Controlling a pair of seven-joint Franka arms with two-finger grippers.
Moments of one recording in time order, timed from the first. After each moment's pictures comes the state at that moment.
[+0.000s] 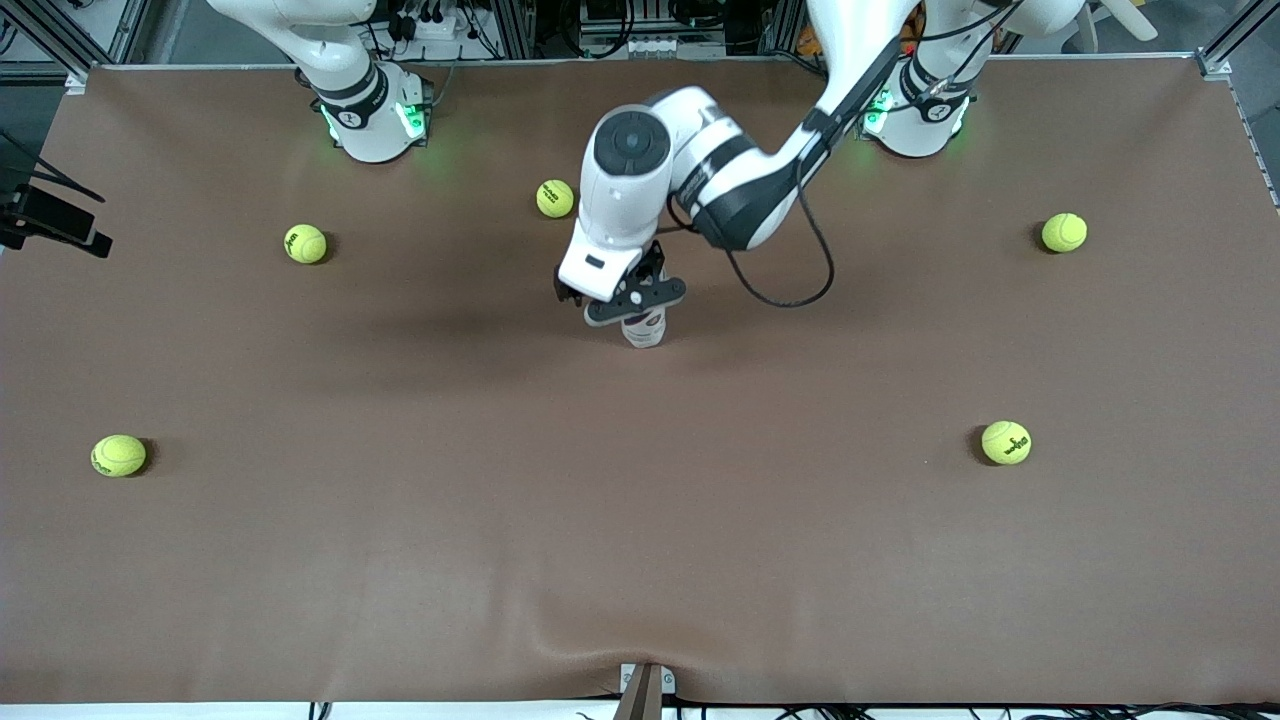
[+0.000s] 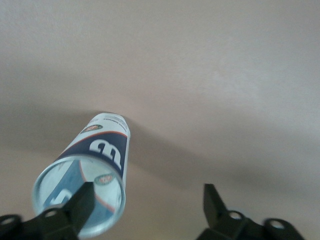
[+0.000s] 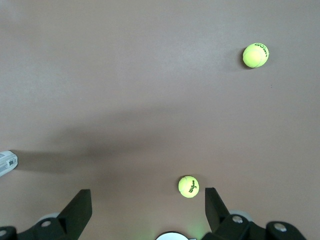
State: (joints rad) left arm -0.68 0.54 -0.25 -1.41 0.00 2.05 -1.23; right arm -0.07 0.04 -0.04 -1.42 0.04 1.38 0.03
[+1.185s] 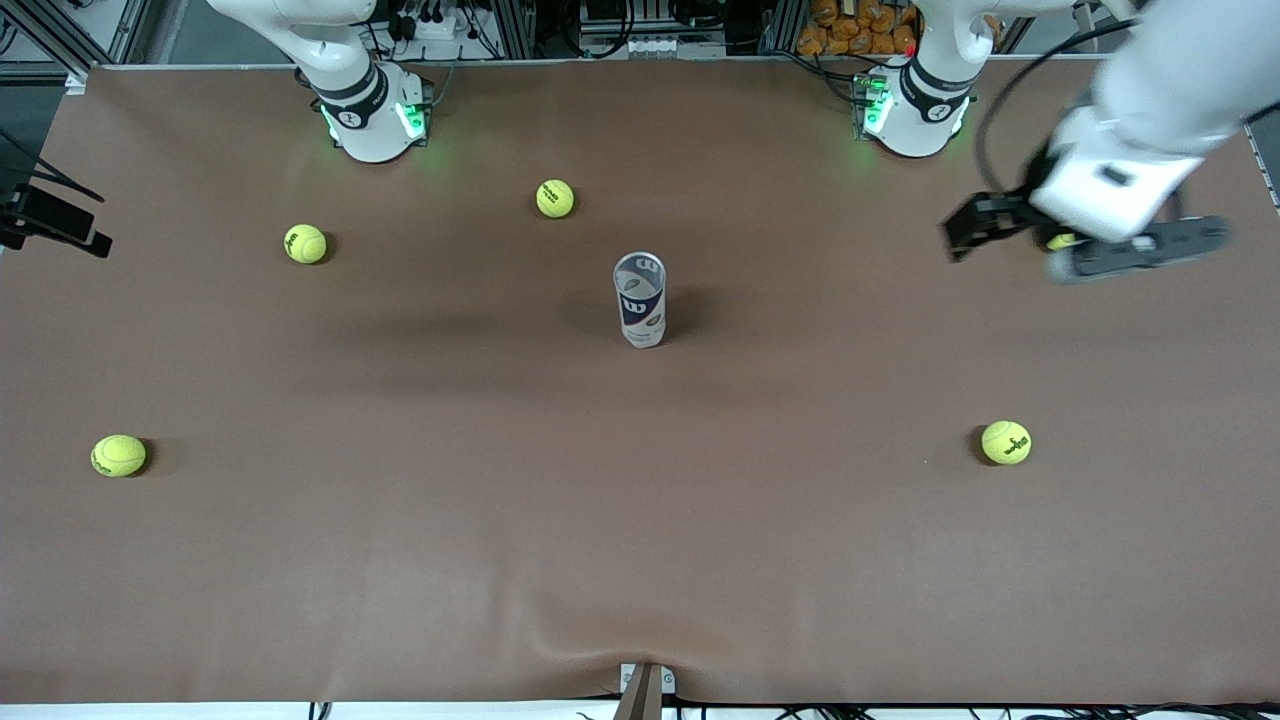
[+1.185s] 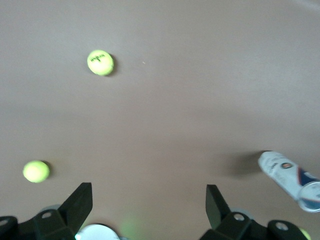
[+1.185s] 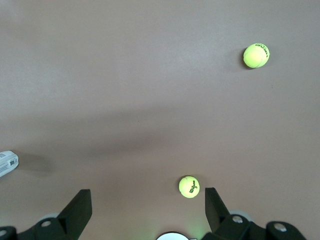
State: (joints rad) left arm -0.03 0.07 -0.23 -1.41 0.01 1.43 -0.40; right arm -0.07 0.04 -0.04 -1.42 0.05 1.38 0.03
